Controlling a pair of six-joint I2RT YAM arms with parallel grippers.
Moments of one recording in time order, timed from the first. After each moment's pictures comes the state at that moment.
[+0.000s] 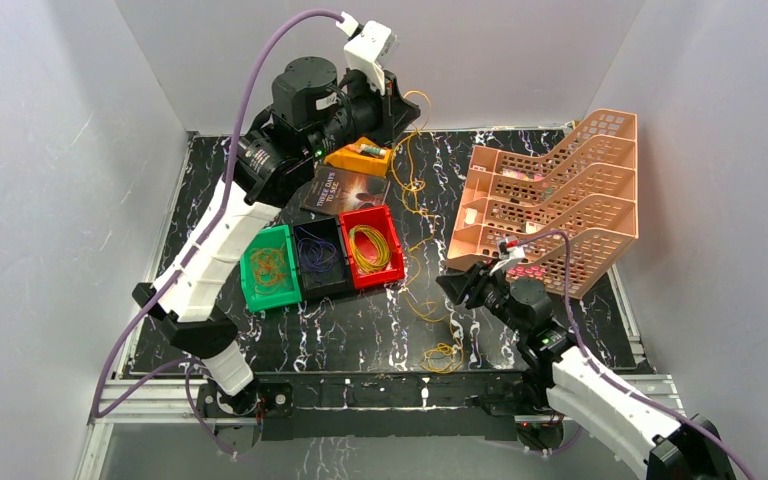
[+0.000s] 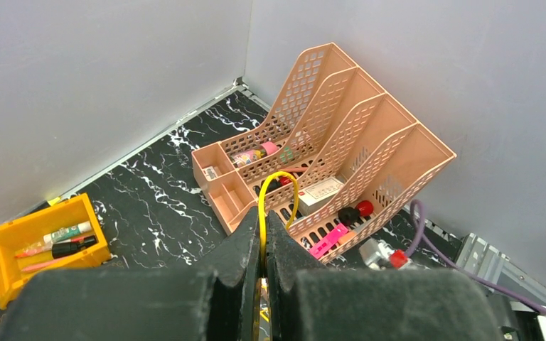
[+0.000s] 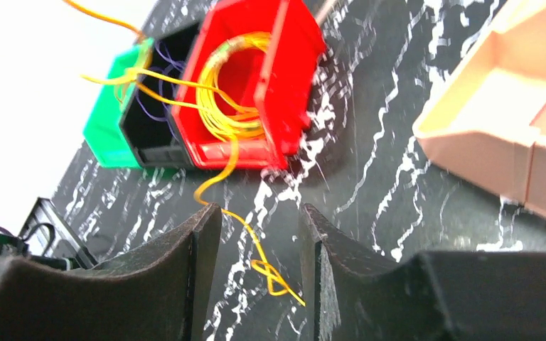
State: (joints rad) left arm -0.78 1.68 2.26 -0.66 0.09 -0.14; right arm 0.59 0.64 0.12 0.31 -0.11 0.63
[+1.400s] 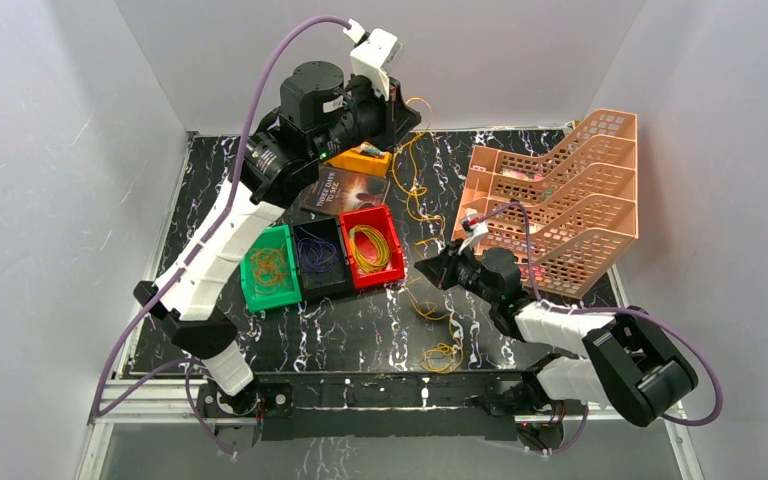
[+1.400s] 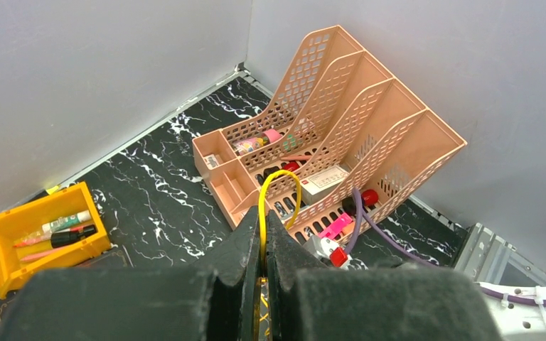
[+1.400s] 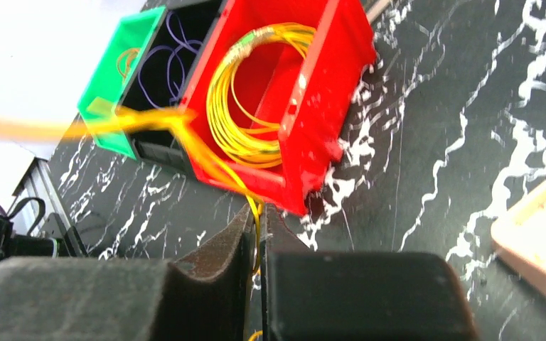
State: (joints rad) left arm -0.78 1.68 2.21 -0.66 0.09 -0.13; right arm 0.59 1.24 0.30 0.75 -0.27 0.55
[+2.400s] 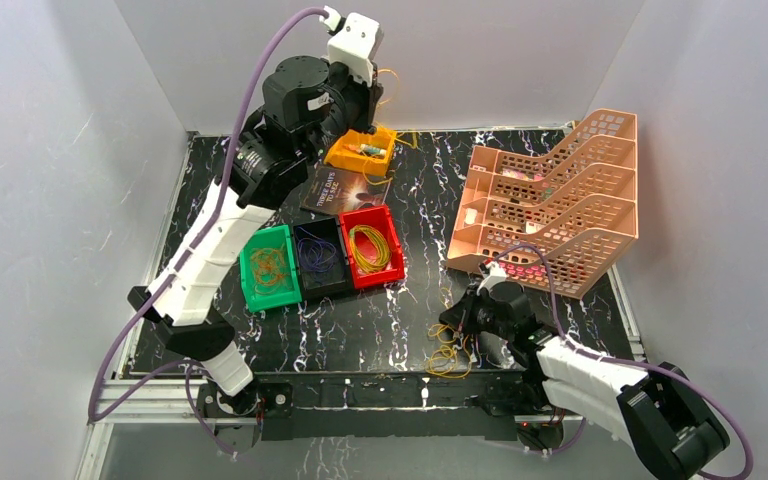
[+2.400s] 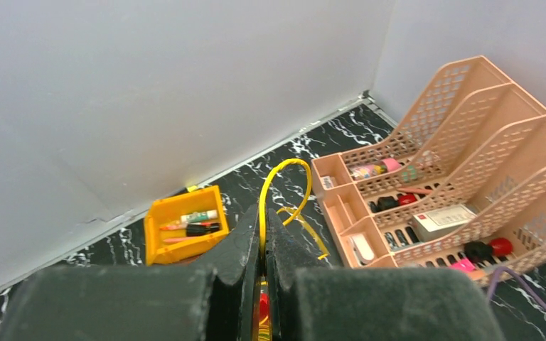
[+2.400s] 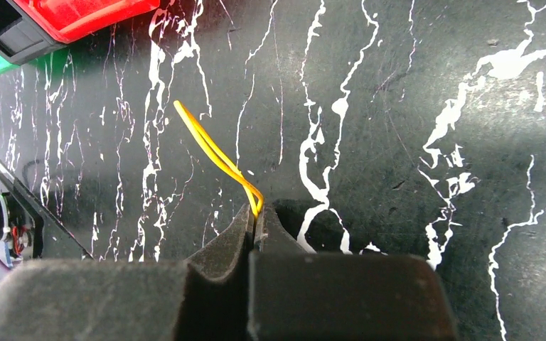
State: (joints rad) left arm -0.78 1.67 2.26 -0.67 -0.22 0.04; right arm 0.59 0.91 0.06 0.28 -0.20 0.68
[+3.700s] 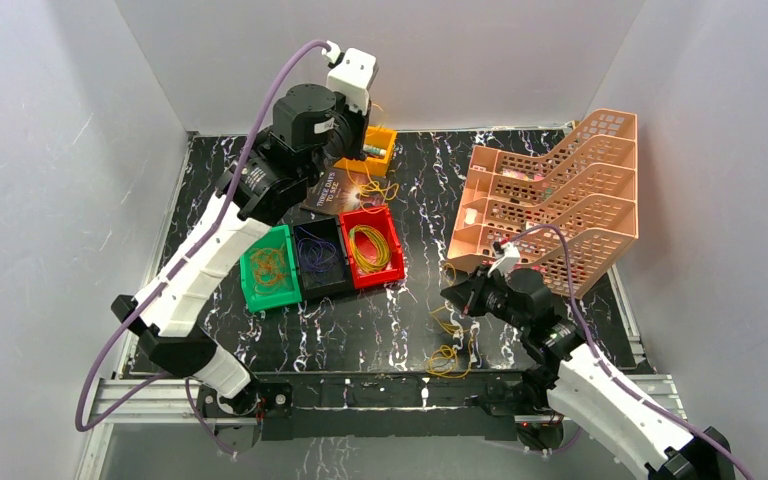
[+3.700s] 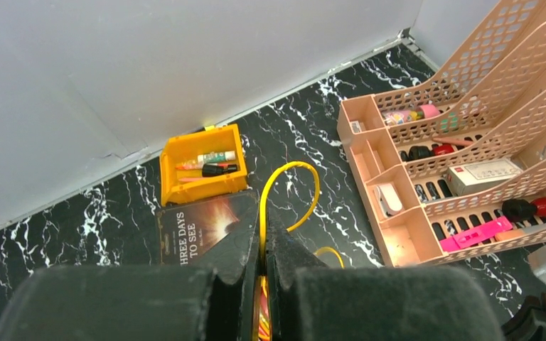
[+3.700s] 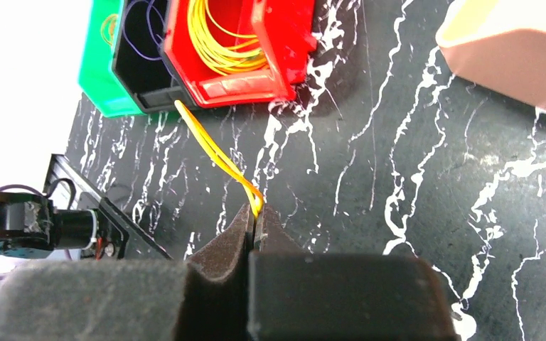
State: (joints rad) left arm -0.78 1.55 2.01 -0.66 -0.32 0.03; right arm 0.59 0.57 0.25 -0.07 -0.19 0.69
